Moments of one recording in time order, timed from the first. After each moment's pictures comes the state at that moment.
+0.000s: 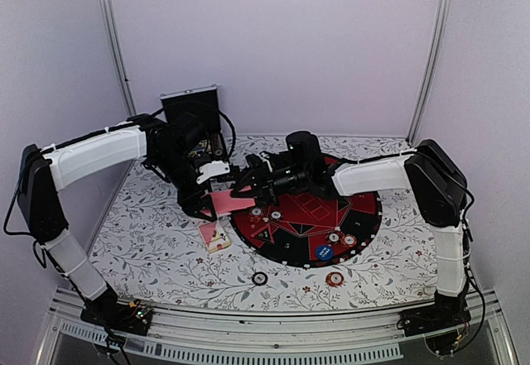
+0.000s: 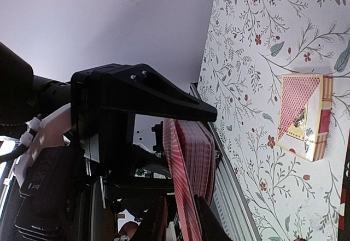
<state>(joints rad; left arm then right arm) -0.60 1.66 1.41 -1.06 0.35 0.63 0.81 2.13 1.45 0.37 -0.96 1.22</state>
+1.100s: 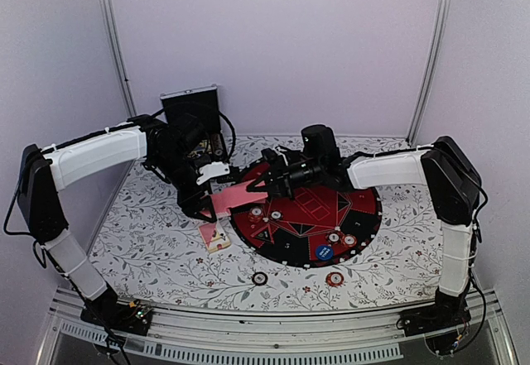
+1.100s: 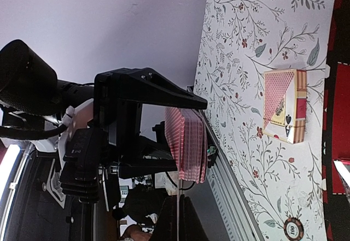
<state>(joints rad) -0.60 1.66 1.40 -1.06 0.36 0.63 0.74 2.03 1.38 0.29 -0.99 1.18</state>
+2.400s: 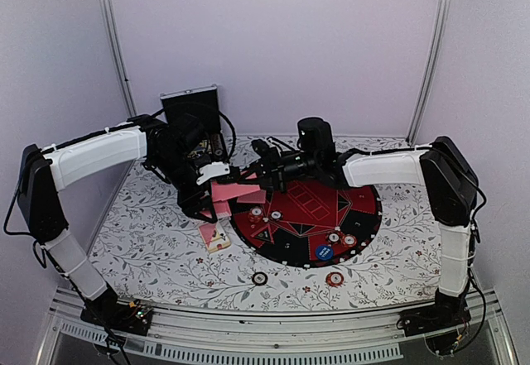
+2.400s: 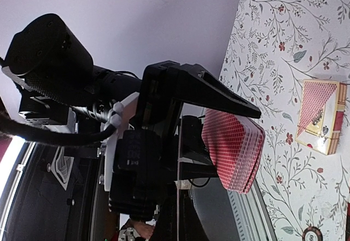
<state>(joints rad) -0.60 1.66 1.40 -1.06 0.37 0.64 0.77 2.03 1.42 0.38 -1.04 1.24</state>
